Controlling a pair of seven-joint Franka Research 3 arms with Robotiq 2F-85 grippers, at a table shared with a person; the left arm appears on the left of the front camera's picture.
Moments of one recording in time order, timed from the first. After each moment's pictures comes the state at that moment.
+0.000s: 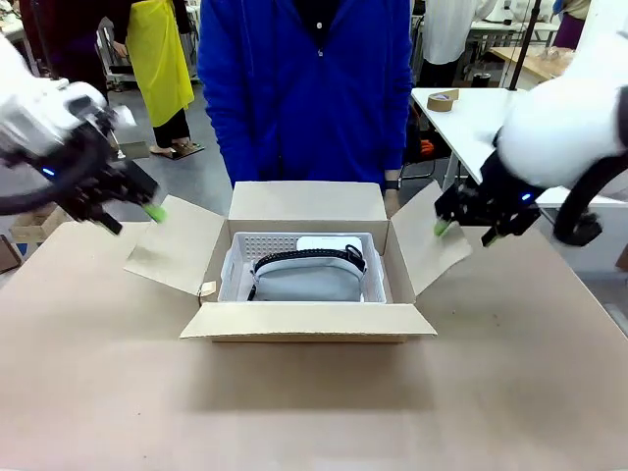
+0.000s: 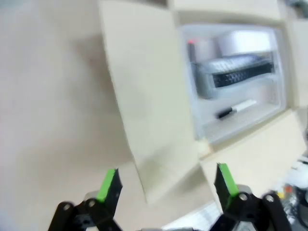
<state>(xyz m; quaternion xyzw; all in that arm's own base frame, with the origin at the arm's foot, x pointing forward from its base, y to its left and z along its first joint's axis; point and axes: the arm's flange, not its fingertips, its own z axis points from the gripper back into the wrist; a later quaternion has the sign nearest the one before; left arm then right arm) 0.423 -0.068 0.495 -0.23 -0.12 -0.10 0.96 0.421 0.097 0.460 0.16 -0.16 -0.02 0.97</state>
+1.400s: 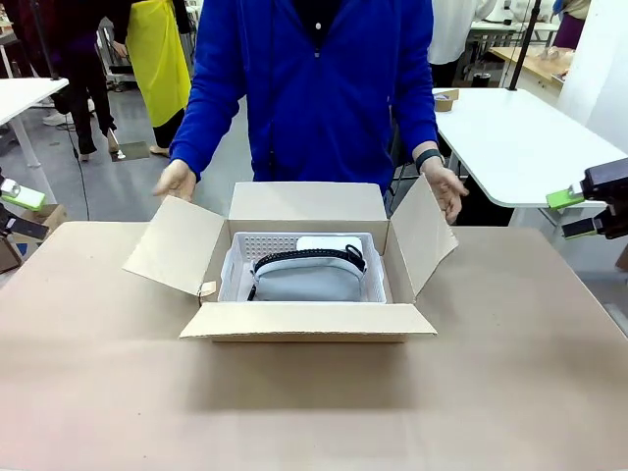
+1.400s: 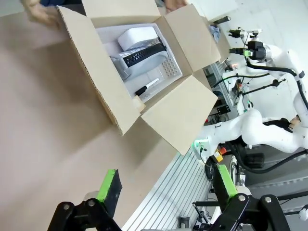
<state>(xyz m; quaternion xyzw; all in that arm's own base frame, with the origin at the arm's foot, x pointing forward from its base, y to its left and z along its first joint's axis) 0.360 0.077 0.477 -0.49 -0.16 -0.18 0.84 0.339 -0.062 0.485 0.42 -0.20 0.04 0.88</state>
